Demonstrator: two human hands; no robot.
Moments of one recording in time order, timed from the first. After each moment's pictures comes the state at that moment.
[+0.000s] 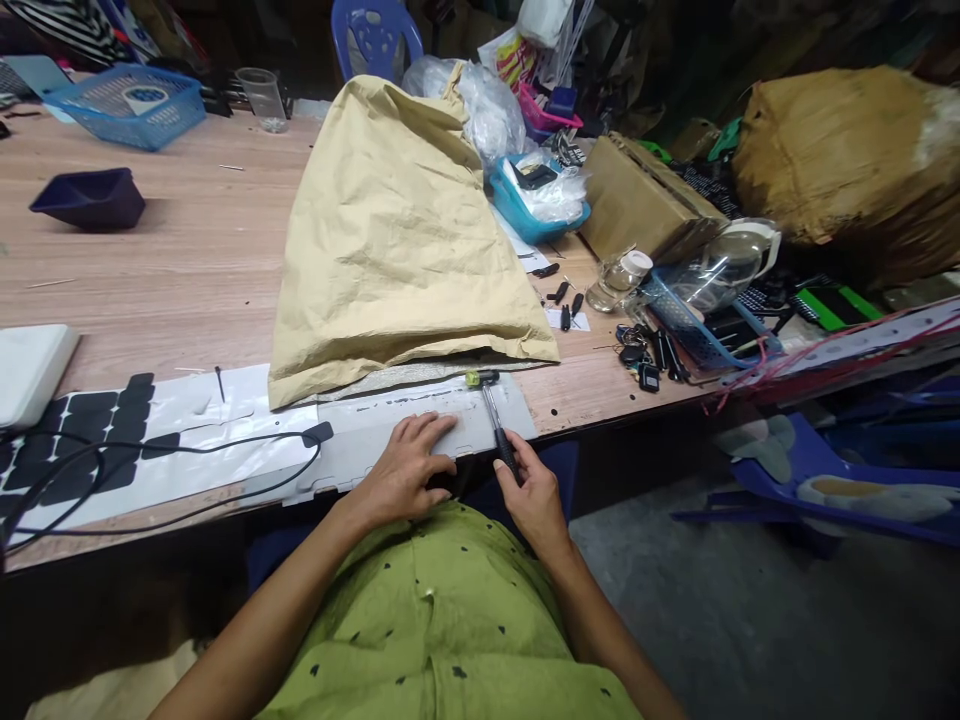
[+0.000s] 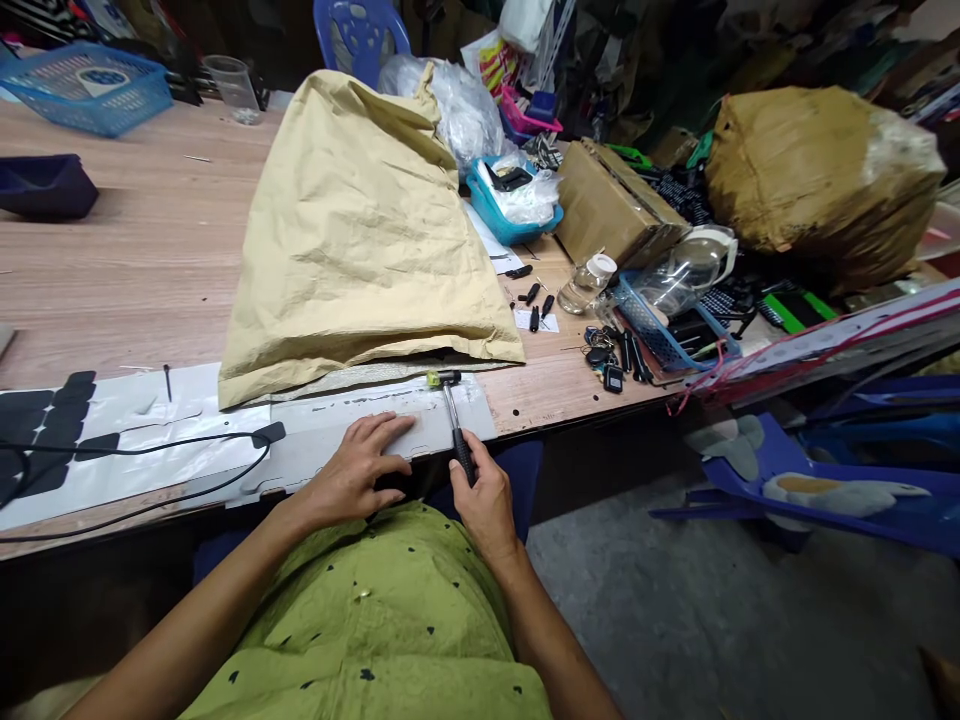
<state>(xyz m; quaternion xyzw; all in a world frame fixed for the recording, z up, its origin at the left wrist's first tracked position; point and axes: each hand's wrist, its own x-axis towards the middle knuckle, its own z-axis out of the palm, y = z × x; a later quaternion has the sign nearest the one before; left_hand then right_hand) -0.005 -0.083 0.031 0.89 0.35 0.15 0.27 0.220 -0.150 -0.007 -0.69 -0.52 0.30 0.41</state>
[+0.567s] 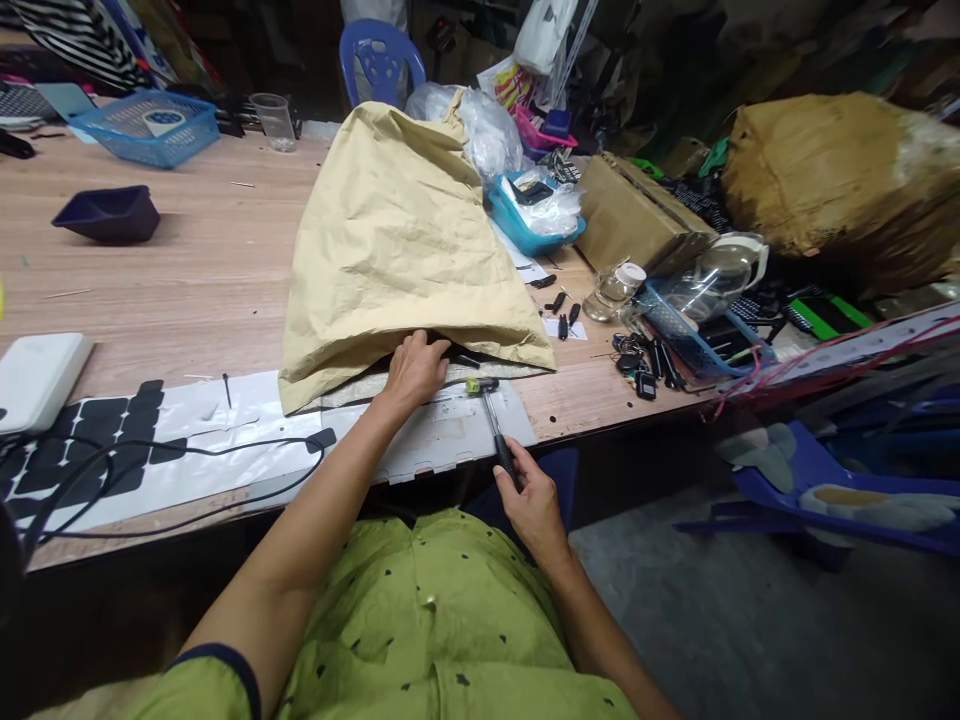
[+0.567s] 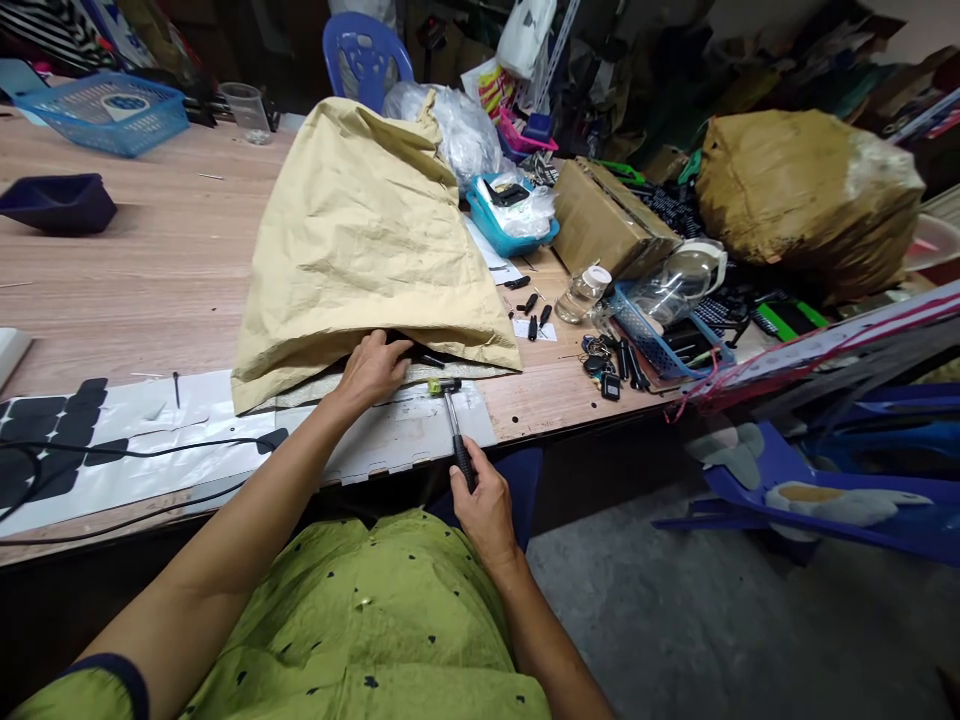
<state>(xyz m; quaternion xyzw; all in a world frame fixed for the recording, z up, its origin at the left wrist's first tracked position) 0.035 0.044 0.049 0.79 0.58 0.15 0.16 0.221 -0.147 -0.016 -0.68 -0.52 0.29 0.42</state>
